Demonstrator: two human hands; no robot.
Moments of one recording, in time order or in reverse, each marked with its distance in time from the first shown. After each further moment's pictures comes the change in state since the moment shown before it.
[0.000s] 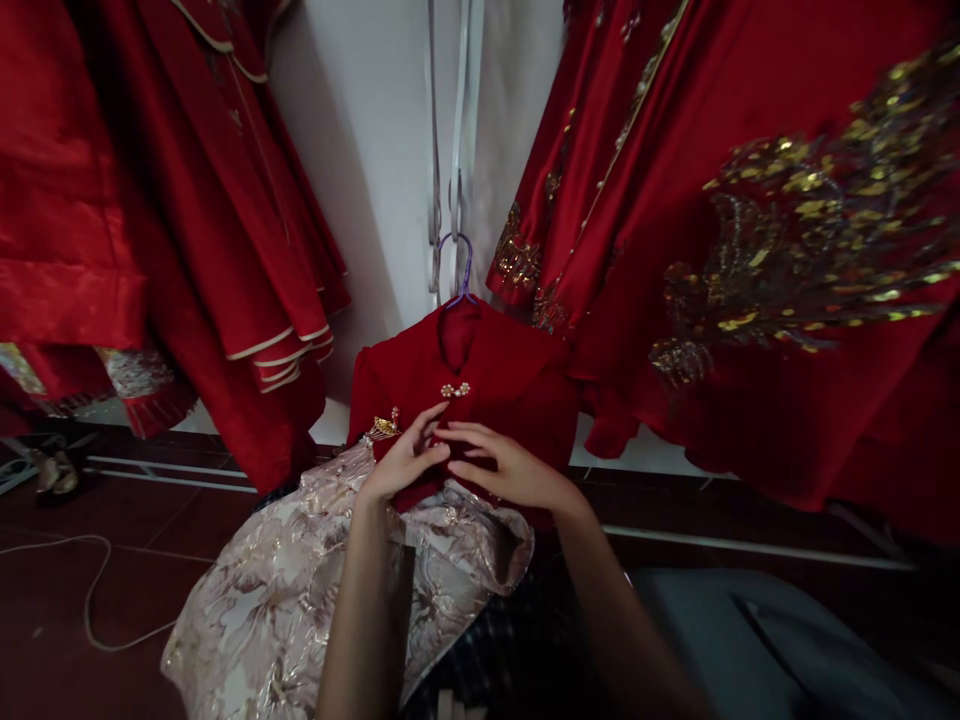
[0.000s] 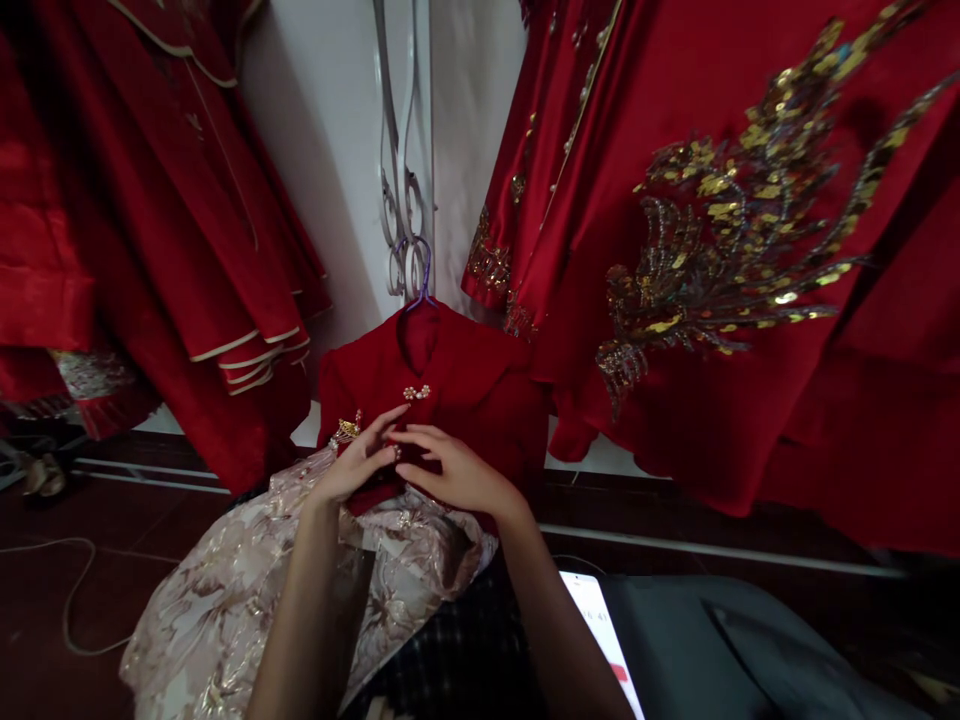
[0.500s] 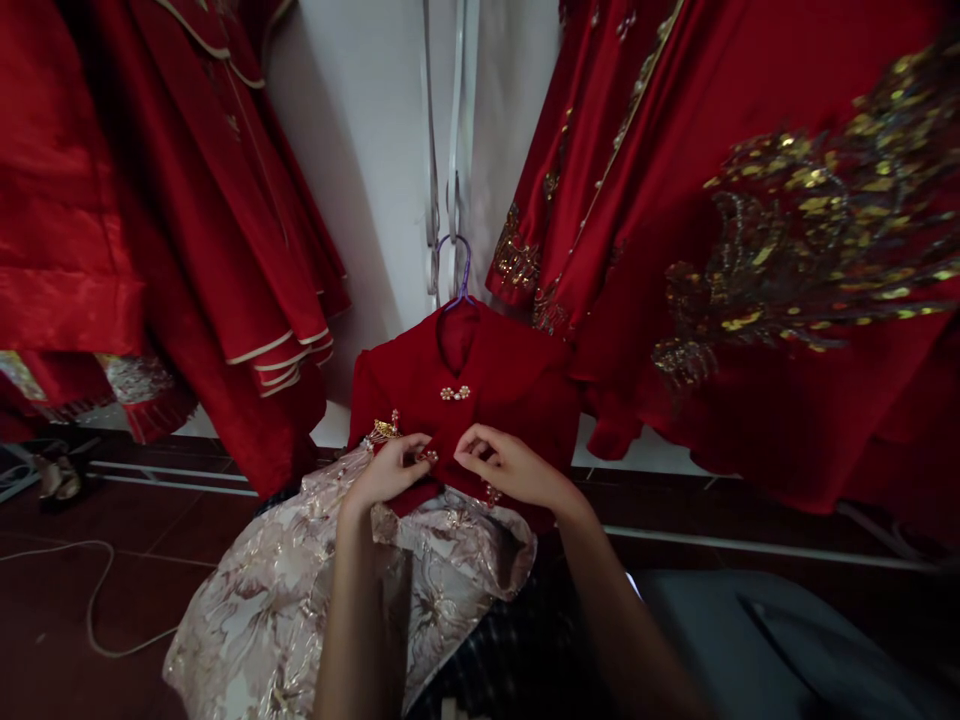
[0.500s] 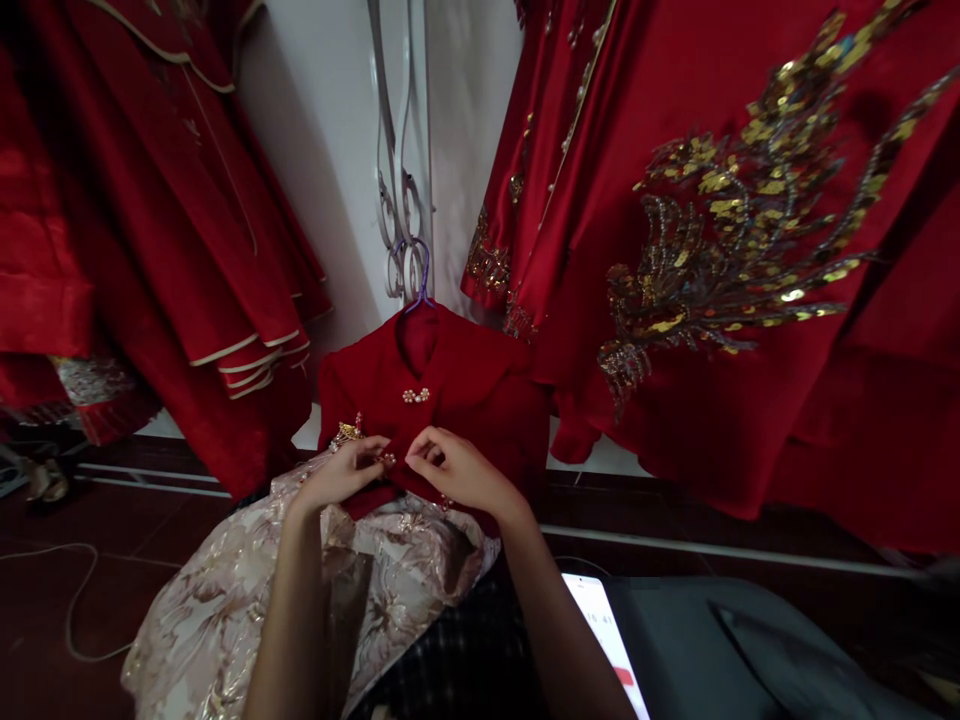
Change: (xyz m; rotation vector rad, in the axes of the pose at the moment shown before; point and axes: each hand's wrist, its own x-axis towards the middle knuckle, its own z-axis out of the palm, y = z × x) left_hand -0.007 0.005 -0.014 0.269 0.020 -0.133; right_hand 0.001 0.003 -0.001 -0.158 0.084 0.118
